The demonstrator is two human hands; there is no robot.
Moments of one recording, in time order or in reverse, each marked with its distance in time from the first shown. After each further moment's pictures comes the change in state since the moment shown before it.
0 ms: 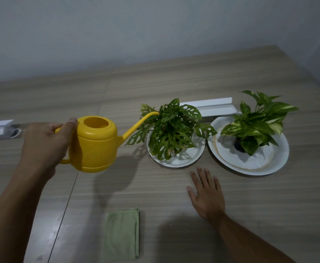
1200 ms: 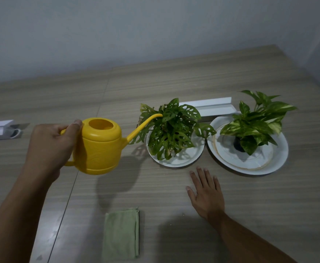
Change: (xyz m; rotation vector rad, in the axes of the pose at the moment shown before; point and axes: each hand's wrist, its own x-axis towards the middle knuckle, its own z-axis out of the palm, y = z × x) left_hand -0.006 0.004 0.007 -0.046 -0.031 0.017; right_hand 0.000 0.000 -0.003 -0.003 -0.014 0.003
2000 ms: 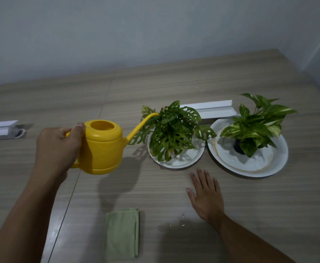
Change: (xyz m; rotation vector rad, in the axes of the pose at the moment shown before) left_hand -0.003 -0.010 0.006 0.038 0.062 -0.013; right_hand 0.001 0.001 -0.005 -0.024 -0.089 -0.004
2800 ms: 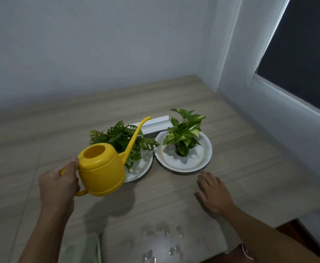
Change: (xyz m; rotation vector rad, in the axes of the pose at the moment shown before) left_hand -0.071 0.019 0.077 -0.634 -0.148 -0.130; right_hand -0.095 0.149 -0.095 -0.080 0.076 0.160
